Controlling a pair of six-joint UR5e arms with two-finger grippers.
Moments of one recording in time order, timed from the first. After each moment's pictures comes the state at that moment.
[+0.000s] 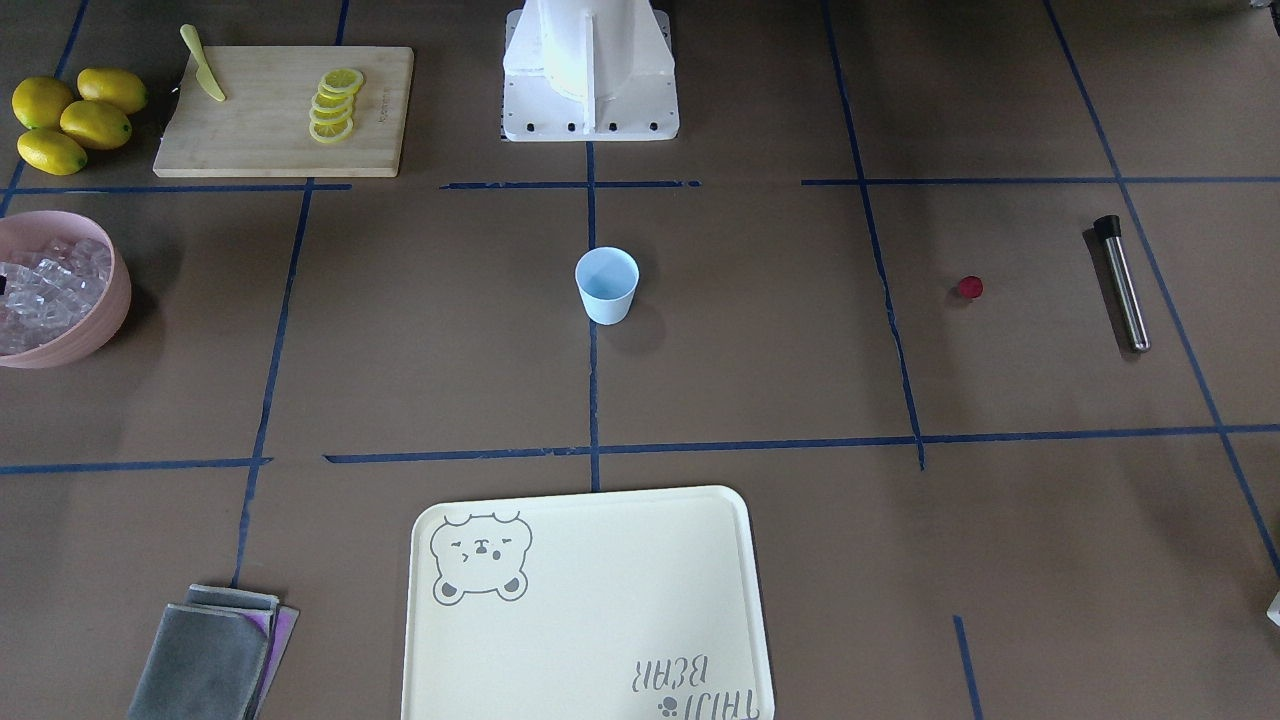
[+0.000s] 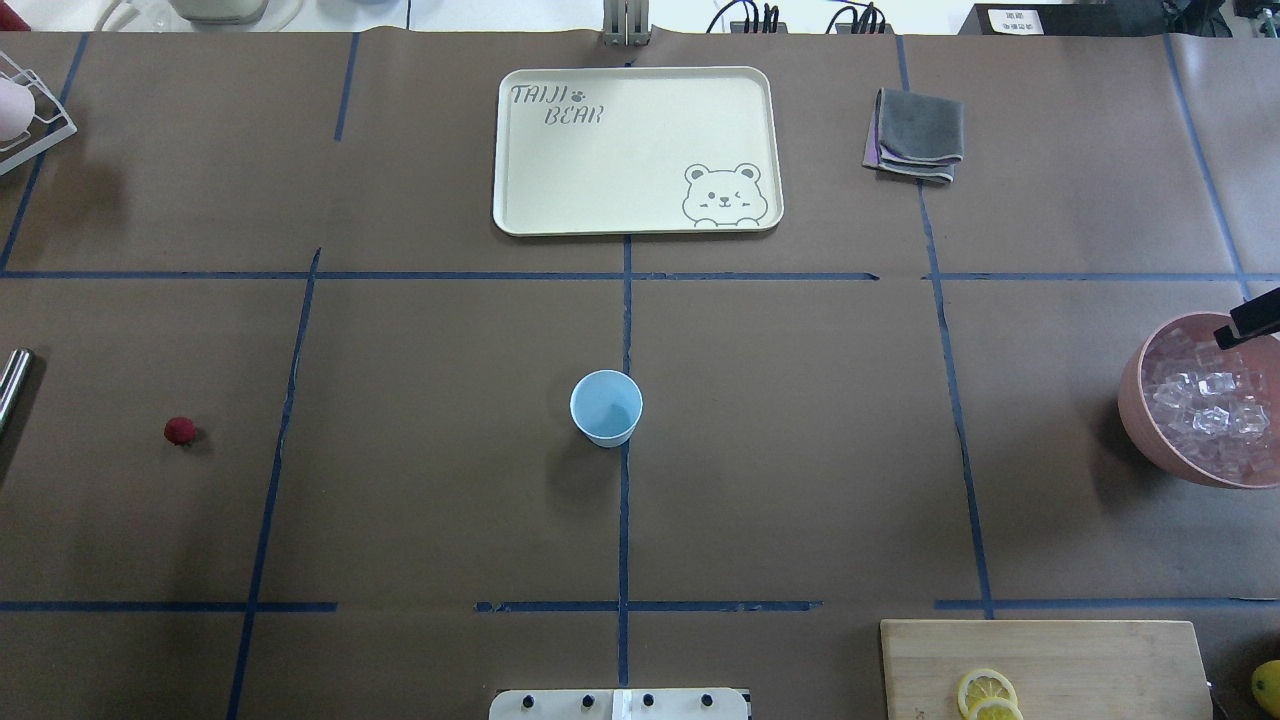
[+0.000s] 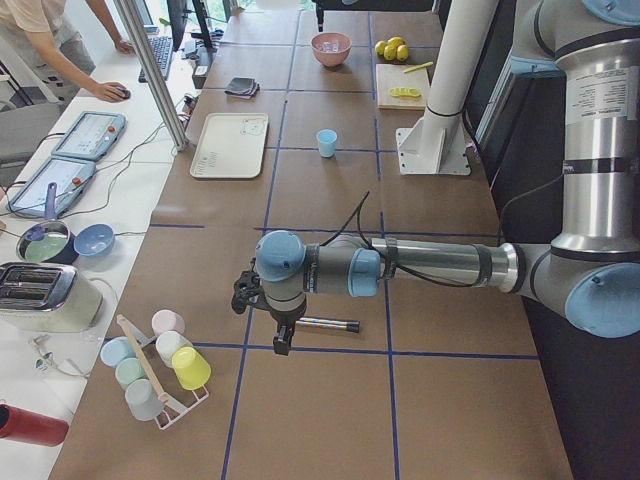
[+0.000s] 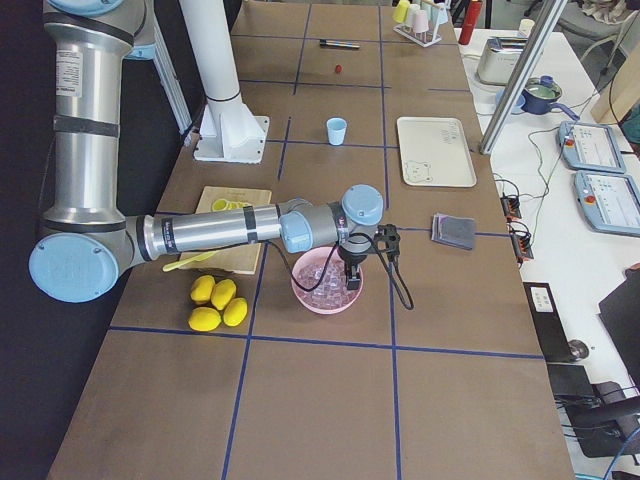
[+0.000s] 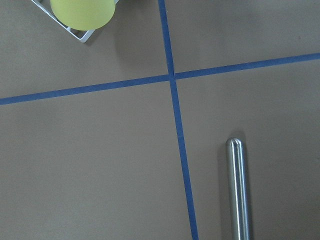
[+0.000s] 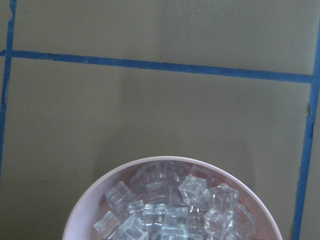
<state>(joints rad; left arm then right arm) -1.57 -1.48 -1.71 -1.56 -2.37 0.12 1.24 -1.69 1.78 -1.33 2.36 0.37</state>
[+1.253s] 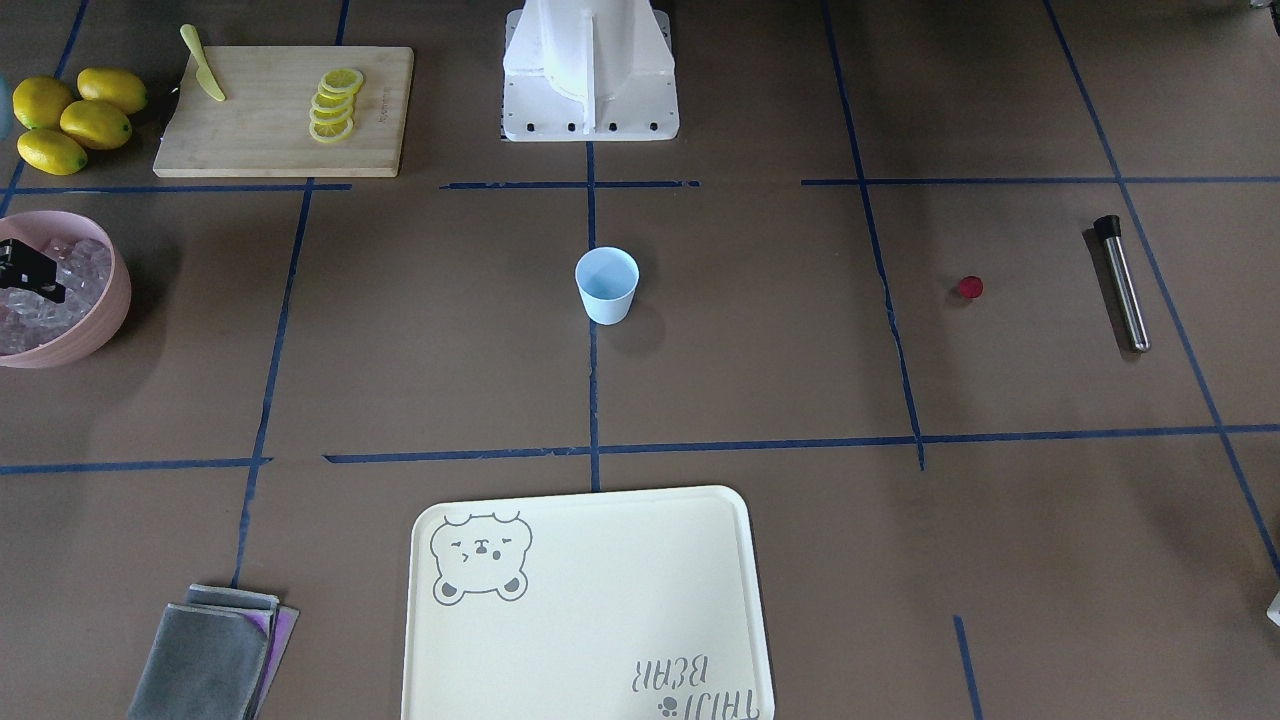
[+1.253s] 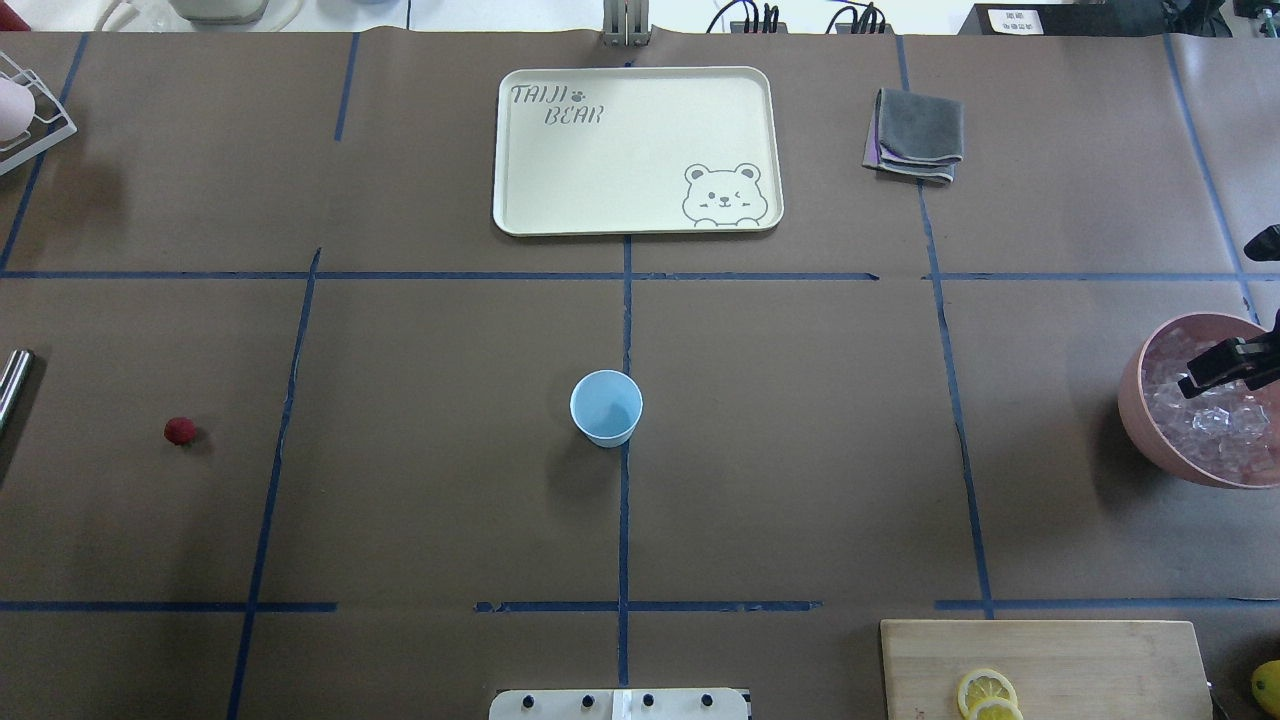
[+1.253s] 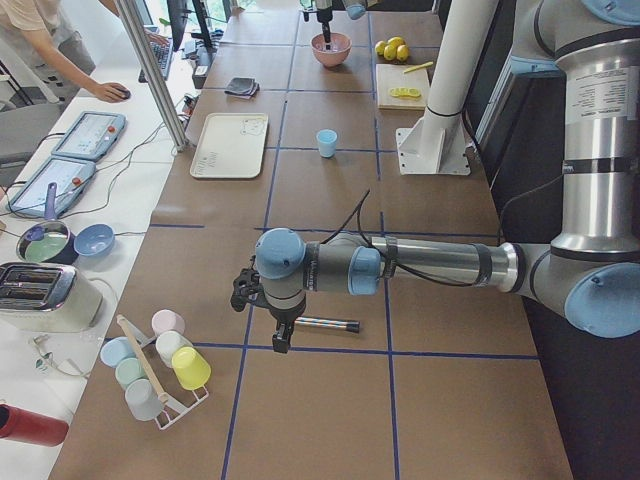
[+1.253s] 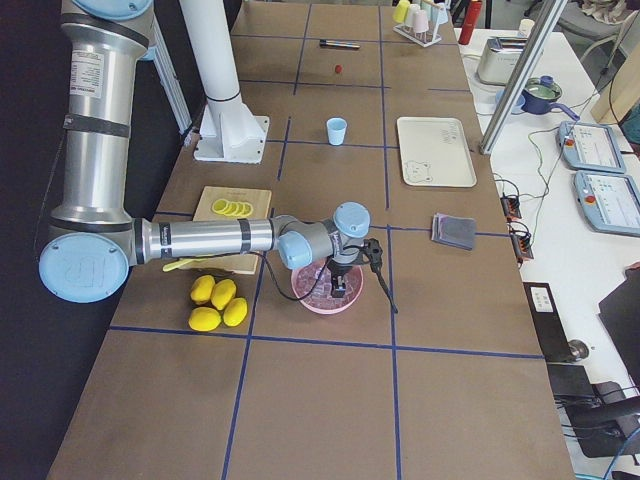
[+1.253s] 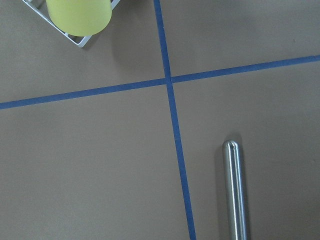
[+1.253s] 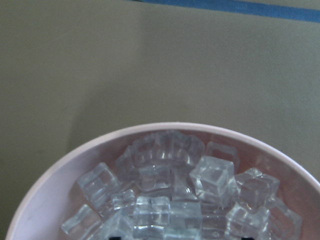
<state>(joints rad) -1.58 -1.48 -1.72 -1.56 -2.37 0.12 1.14 -1.70 1.71 -1.27 2.34 0.40</state>
